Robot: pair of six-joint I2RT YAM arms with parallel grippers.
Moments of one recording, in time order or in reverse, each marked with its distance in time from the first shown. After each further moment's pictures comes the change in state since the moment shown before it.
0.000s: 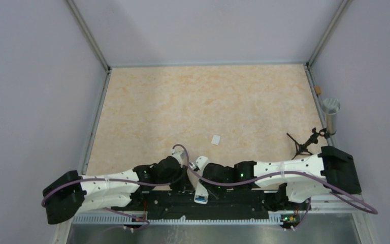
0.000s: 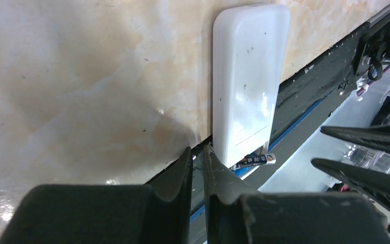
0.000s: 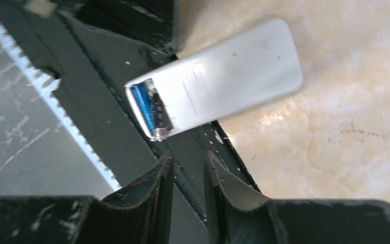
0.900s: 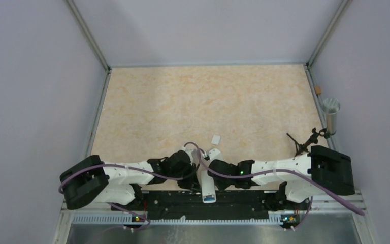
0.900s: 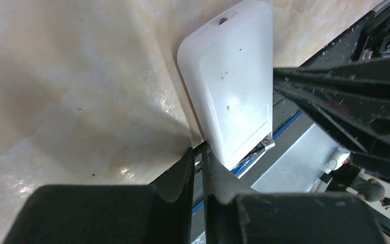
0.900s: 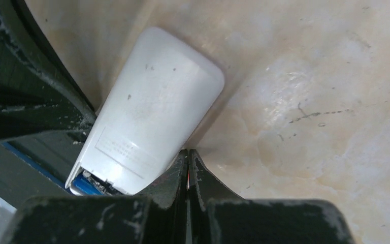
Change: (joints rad) left arm 0.007 0.282 0.137 0.082 0.087 0.036; right arm -0.103 0.058 -0.169 0.151 0.133 0.227
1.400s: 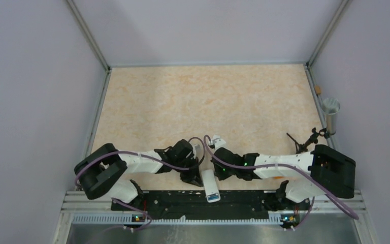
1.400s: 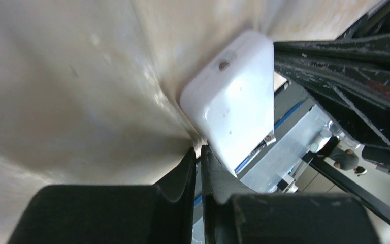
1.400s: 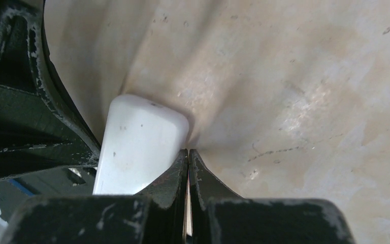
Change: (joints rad) left arm 0.138 0.185 0.111 -0.025 0.209 0.098; right arm -0.161 -0.038 -0.056 0.124 -0.049 0.000
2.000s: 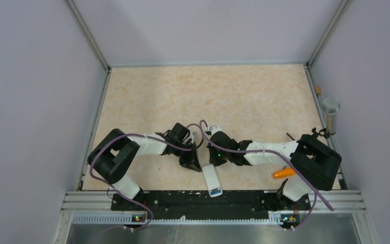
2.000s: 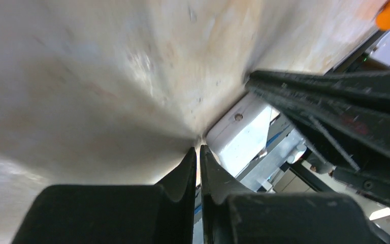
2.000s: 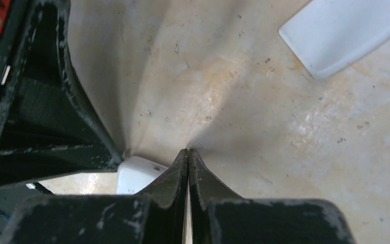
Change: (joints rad) left arm 0.252 0.203 0.198 -0.143 0.142 0.172; right arm -0.199 0.164 0.110 0.101 -0.121 -0.117
